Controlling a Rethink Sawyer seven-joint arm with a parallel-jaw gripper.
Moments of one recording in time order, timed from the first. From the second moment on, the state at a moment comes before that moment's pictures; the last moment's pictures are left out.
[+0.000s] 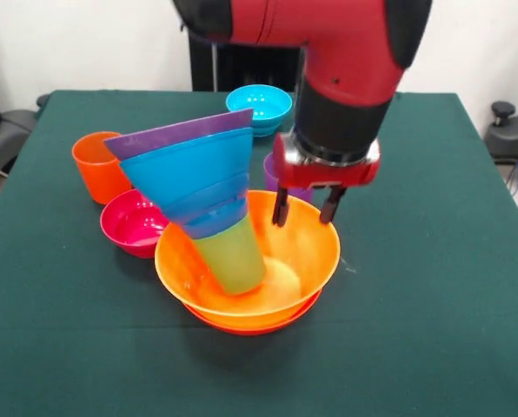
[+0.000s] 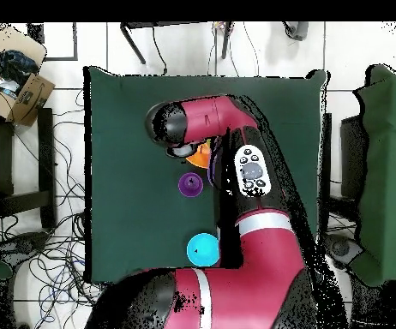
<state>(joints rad) -0.27 -0.43 0.27 1.20 -0.47 0.93 1.76</state>
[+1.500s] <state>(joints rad) -0.14 -0.39 0.11 1.14 -0.37 0.91 1.87</state>
